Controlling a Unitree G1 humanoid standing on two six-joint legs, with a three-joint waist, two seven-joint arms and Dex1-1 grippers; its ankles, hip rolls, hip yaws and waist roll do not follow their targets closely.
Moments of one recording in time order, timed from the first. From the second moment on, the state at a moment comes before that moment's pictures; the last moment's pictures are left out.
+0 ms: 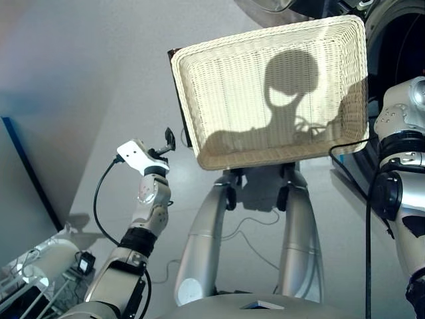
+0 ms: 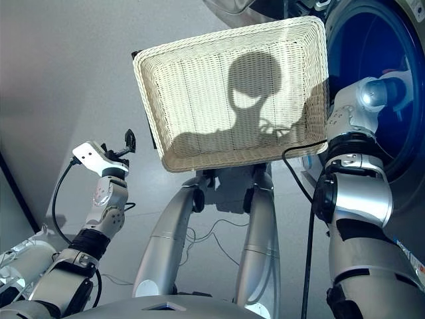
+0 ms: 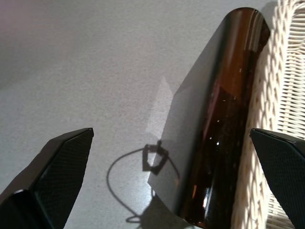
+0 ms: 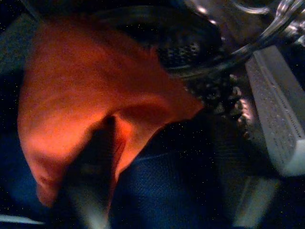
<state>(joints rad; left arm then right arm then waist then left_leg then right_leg) -0.34 0.28 -0.23 0.46 -0.80 -0.41 0.21 -1.13 -0.59 -0.14 1.06 0.56 -0.42 -0.89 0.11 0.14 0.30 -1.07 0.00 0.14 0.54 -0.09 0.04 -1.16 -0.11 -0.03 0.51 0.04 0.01</state>
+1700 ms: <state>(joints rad) -0.02 0.21 -0.17 1.19 -0.27 -0.25 0.04 0.01 -0.18 0.22 1.29 0.29 -0.18 -0.06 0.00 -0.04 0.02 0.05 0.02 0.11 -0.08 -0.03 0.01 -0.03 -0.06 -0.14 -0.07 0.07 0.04</state>
